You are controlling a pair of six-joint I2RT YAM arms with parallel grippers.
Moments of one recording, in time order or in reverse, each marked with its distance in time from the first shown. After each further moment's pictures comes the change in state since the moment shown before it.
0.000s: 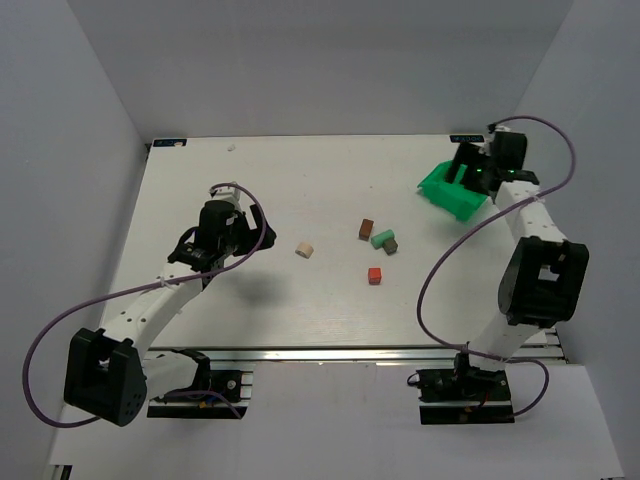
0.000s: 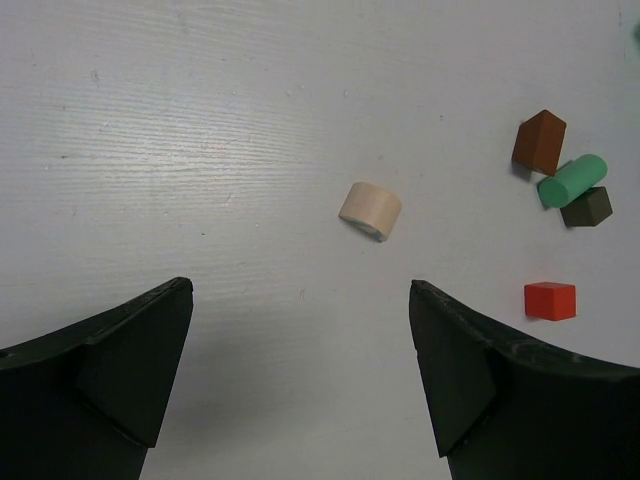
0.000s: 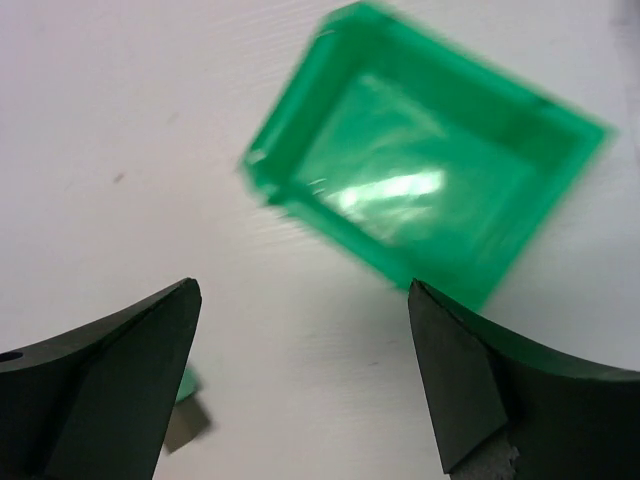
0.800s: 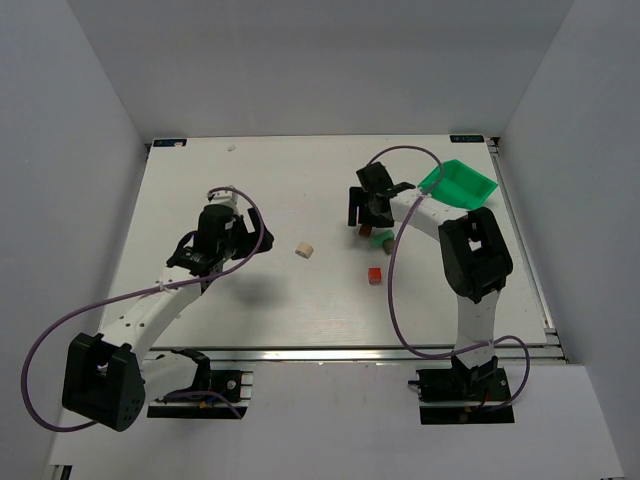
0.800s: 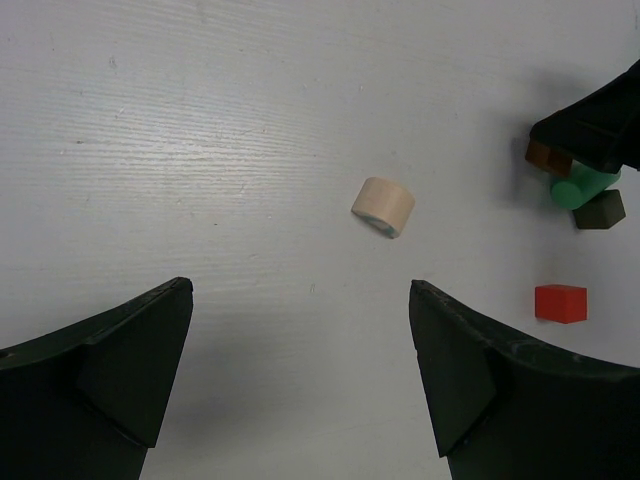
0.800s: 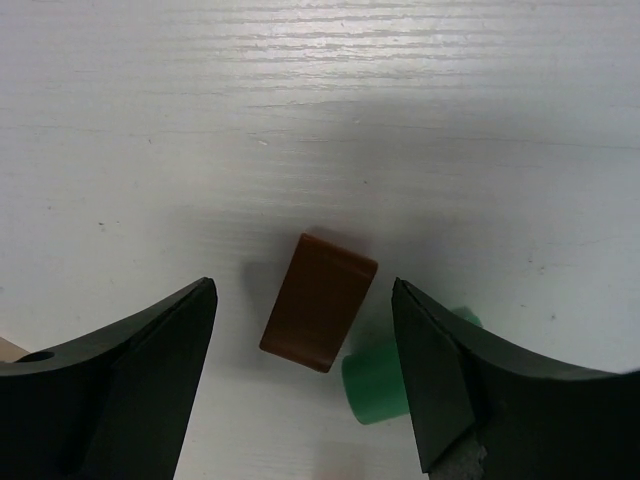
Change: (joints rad) left arm 0.000 -0.031 -0.029 -0.002 -0.024 -0.013; right arm 0.675 0.243 0.017 -0.079 0.307 0.205
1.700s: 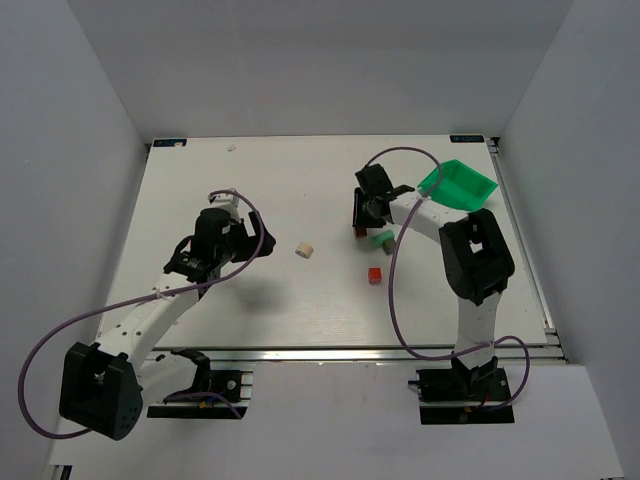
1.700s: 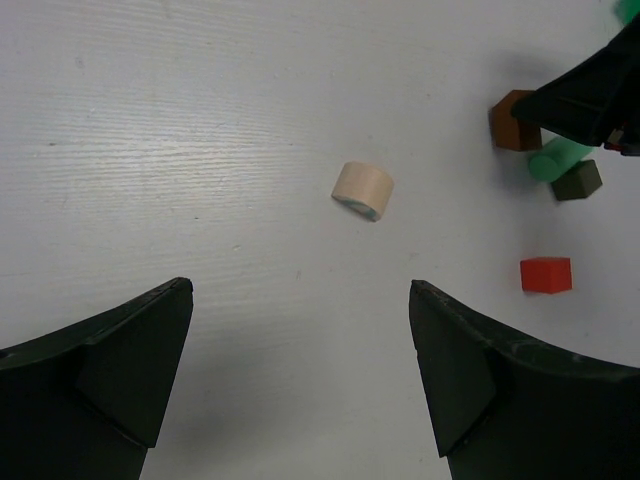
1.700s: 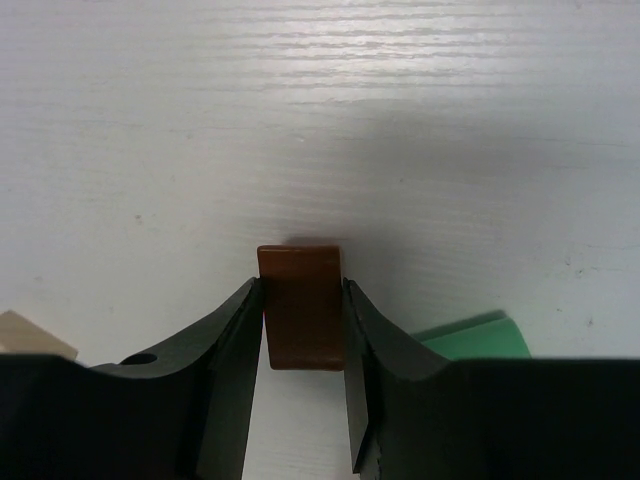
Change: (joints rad) left arm 0.000 -0.041 -0.029 0.011 0.044 0.021; right arm 0.018 0.003 -0.005 0.029 -0.012 0.037
